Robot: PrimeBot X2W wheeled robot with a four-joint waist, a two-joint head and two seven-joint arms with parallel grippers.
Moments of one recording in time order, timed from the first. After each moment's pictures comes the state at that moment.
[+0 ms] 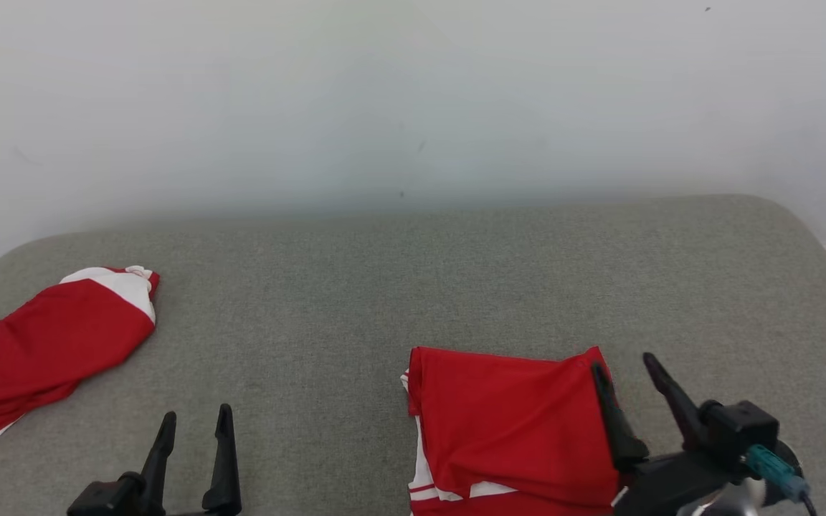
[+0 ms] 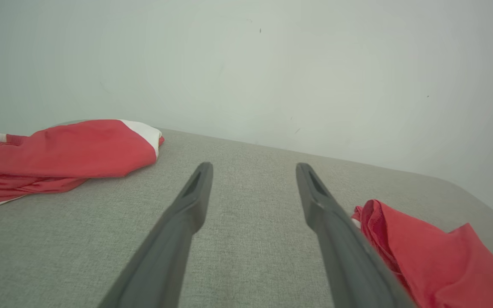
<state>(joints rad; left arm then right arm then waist) -0.03 0.05 -0.02 0.22 -0.27 -0.05 -0.26 -0.10 -0.09 0.16 0.19 0.23 0.13 -0.08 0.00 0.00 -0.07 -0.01</state>
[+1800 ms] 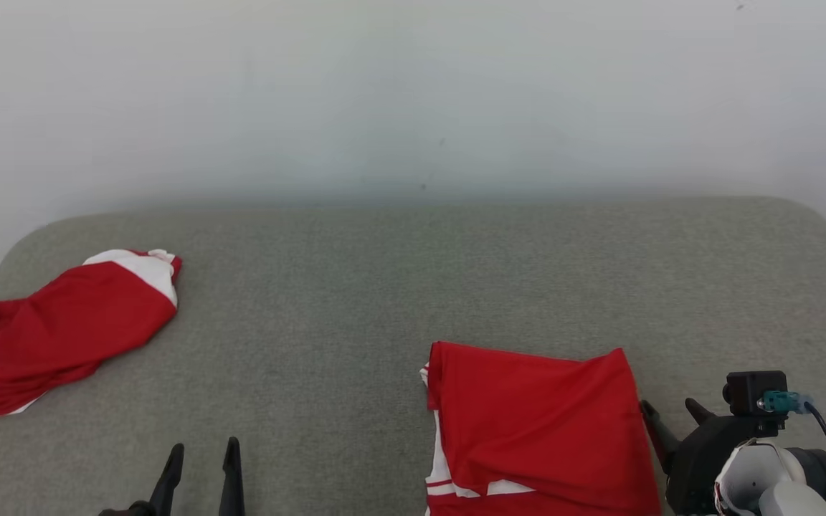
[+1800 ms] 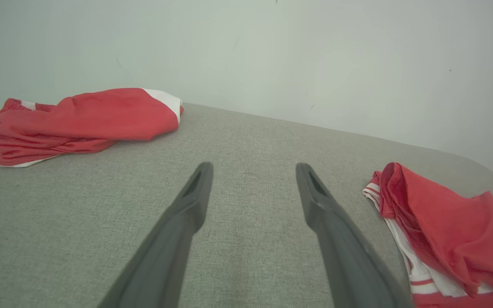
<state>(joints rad) 0.04 0.05 -0.01 0.23 -0.24 -0.07 -0.26 -0.24 -0.25 0.14 0.51 0.39 0.13 0.22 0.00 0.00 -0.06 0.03</state>
